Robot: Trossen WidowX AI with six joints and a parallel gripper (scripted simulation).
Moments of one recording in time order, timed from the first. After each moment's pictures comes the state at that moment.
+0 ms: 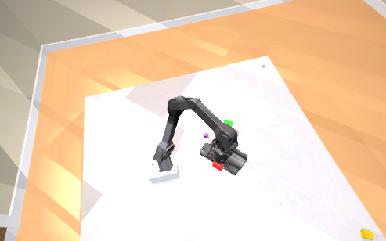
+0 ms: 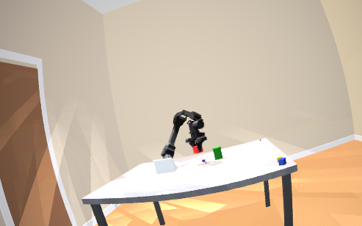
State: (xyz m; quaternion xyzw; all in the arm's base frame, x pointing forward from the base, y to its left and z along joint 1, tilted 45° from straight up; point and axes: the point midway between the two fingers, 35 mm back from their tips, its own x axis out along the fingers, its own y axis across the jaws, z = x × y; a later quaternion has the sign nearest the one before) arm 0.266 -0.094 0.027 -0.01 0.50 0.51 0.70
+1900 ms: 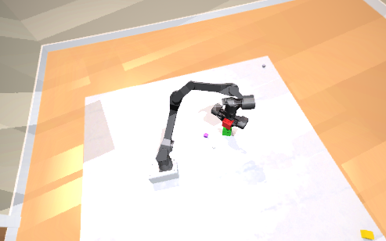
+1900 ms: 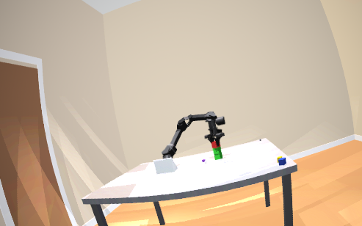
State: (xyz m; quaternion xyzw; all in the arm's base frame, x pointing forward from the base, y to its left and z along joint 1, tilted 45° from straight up) arm 0.365 0.074 0.168 -0.01 0.49 0.51 0.70
